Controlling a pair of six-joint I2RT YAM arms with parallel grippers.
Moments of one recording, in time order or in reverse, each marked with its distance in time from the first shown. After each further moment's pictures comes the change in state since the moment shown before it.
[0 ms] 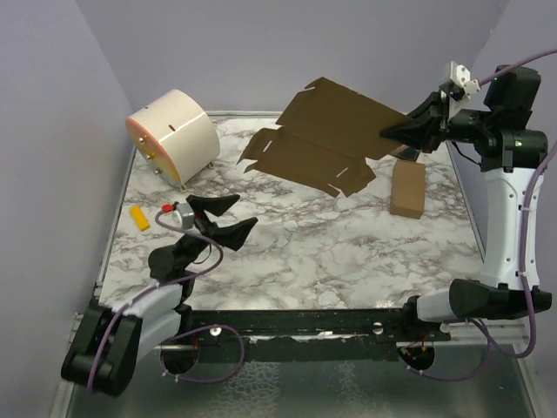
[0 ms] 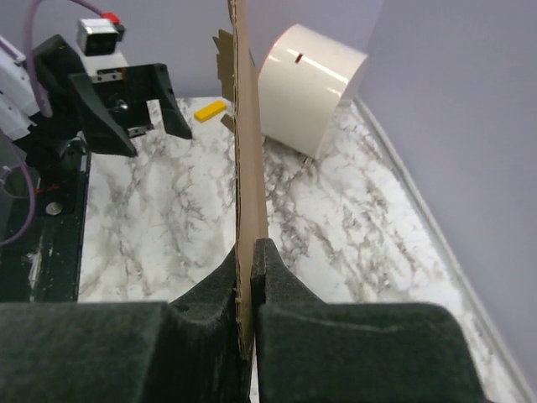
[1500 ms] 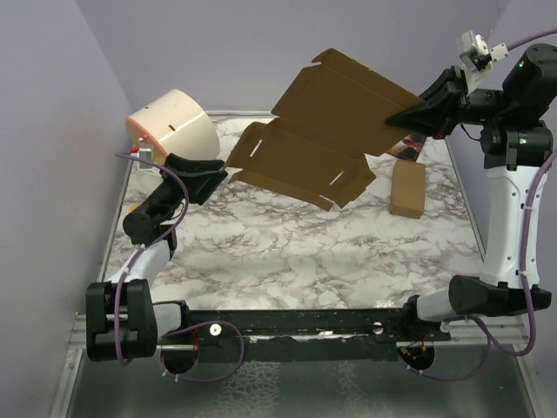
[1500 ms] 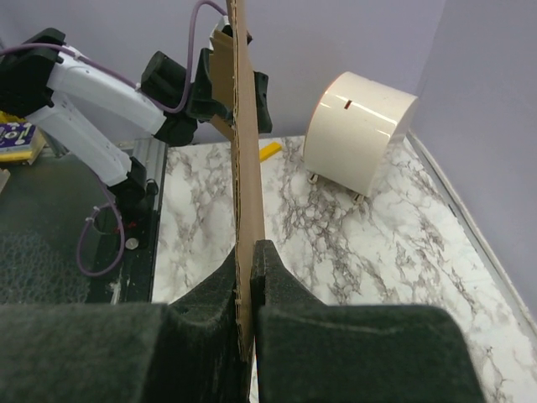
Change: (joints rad) left arm 0.367 0.086 0.397 0.020 0.278 -0.765; right arm -0.006 0.025 0.134 0.370 -0.141 0.566
